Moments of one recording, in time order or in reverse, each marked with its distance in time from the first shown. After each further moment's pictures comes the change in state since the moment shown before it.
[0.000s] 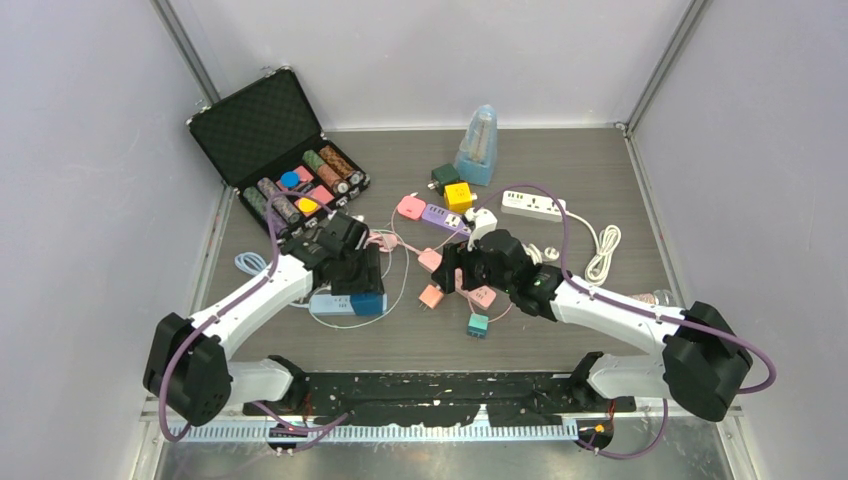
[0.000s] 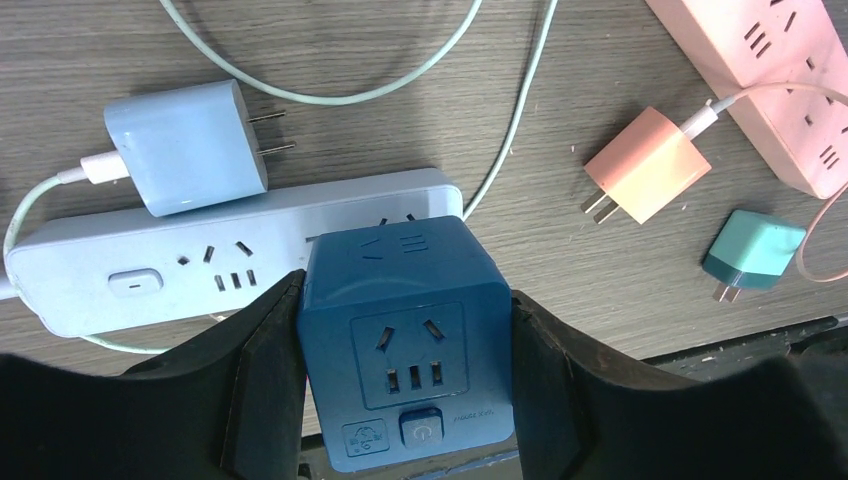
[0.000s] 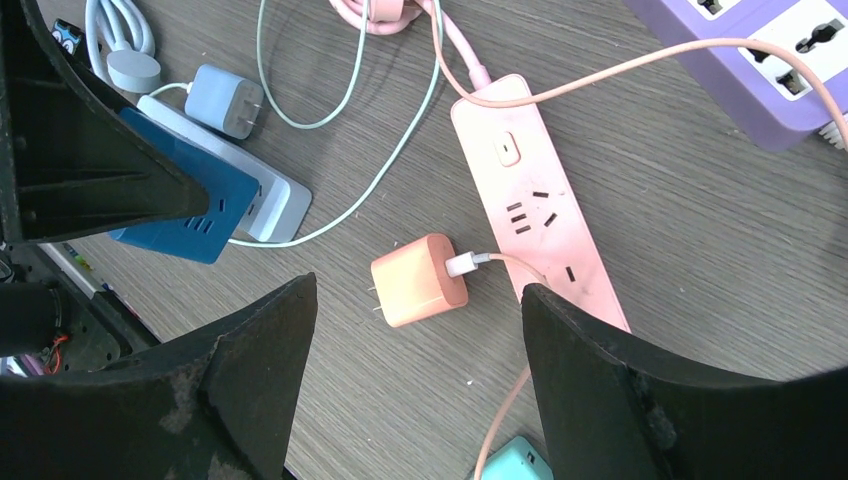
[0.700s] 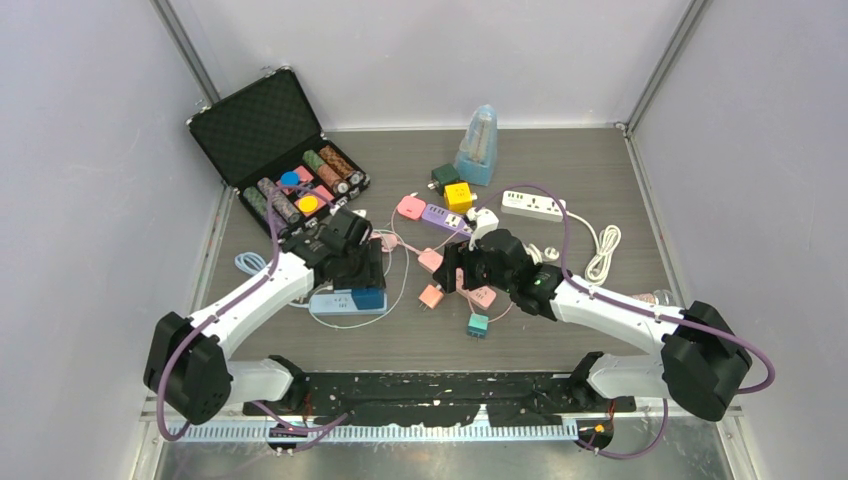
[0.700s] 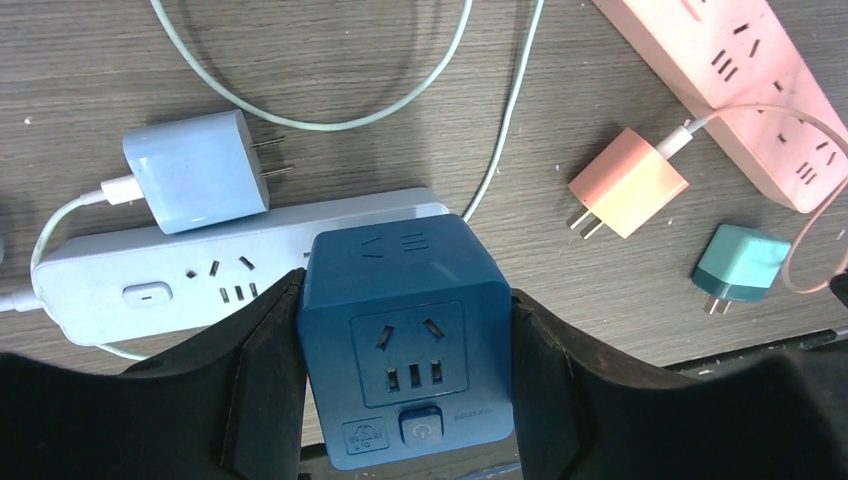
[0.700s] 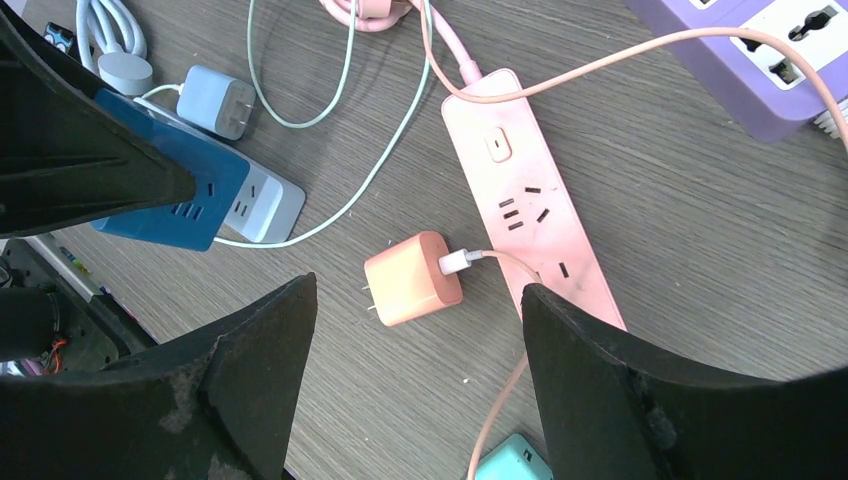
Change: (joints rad) left arm -0.024 0.002 0.037 0.000 -0.042 0.002; right arm -0.013 0.007 -0.003 -0.006 -0.003 0.012
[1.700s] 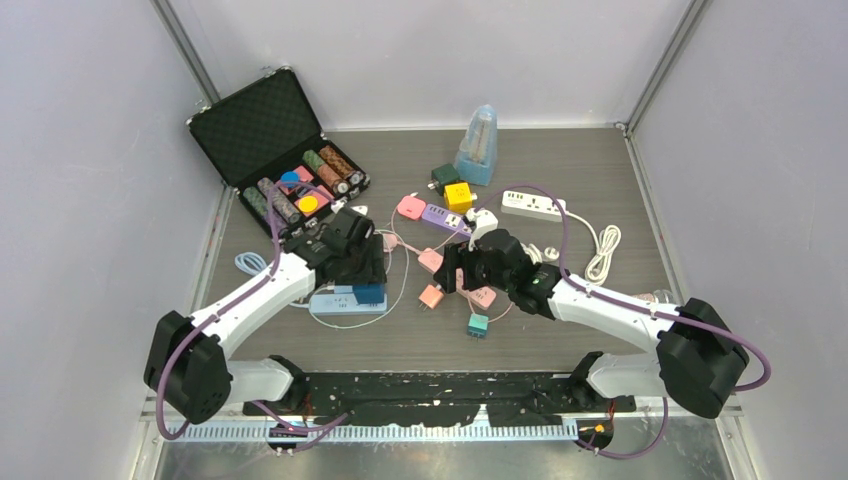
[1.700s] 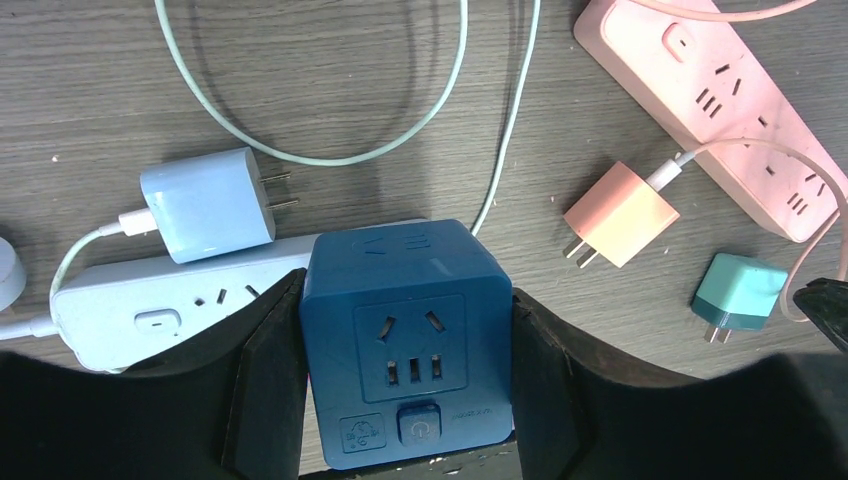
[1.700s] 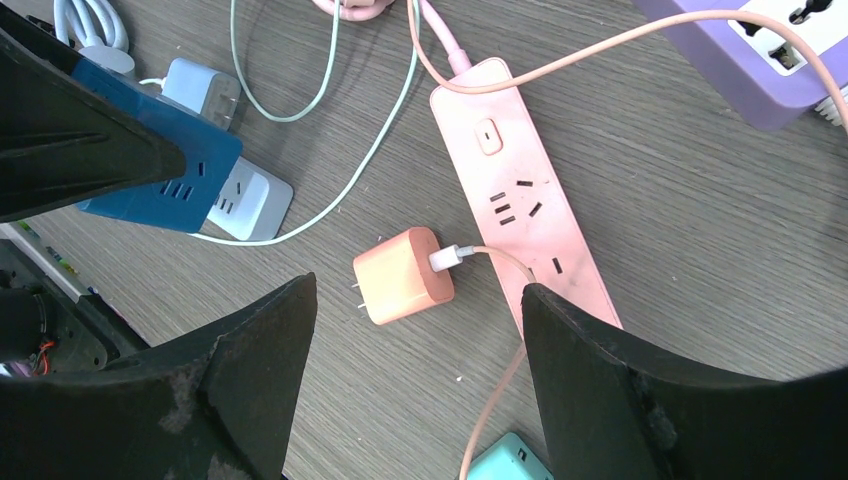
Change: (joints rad) left arm -0.016 0.015 -0.001 0.053 -0.054 0.005; right arm -0.007 0.019 -0.002 -0.001 -0.001 0.003
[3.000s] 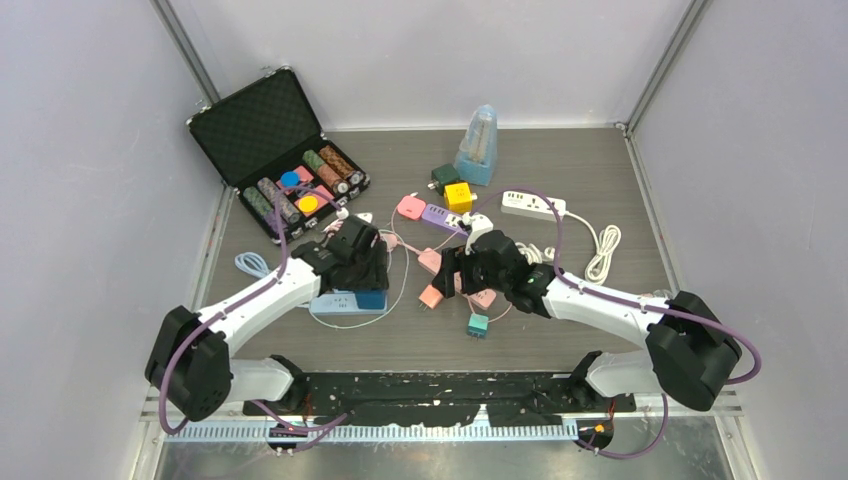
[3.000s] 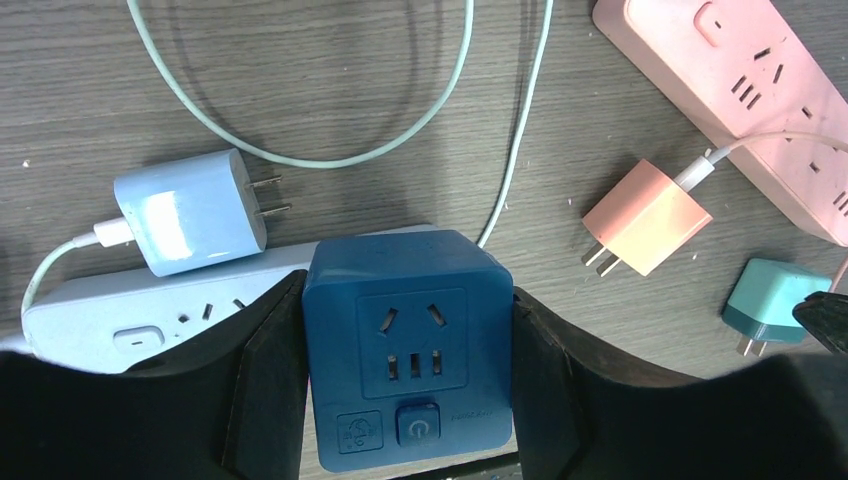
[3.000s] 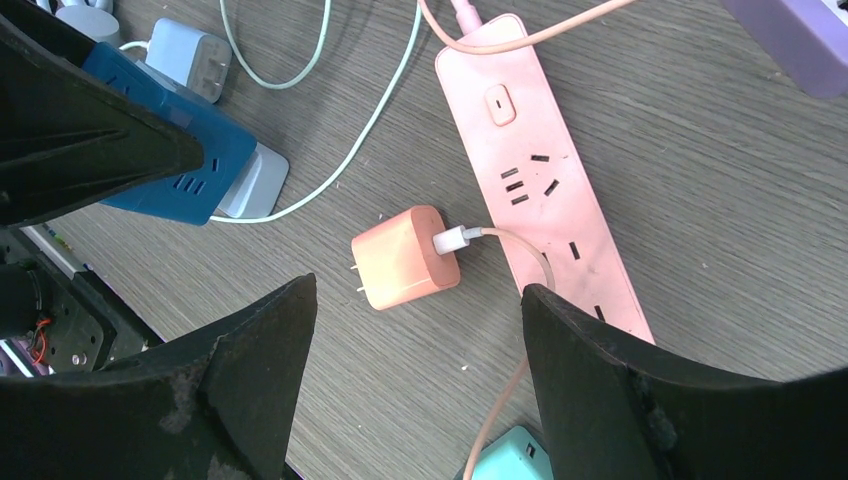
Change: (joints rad) left arm -0.031 0.018 -0.061 0.066 -0.018 0.000; right arm -0.002 0.046 -0.005 0.000 -0.048 0.008
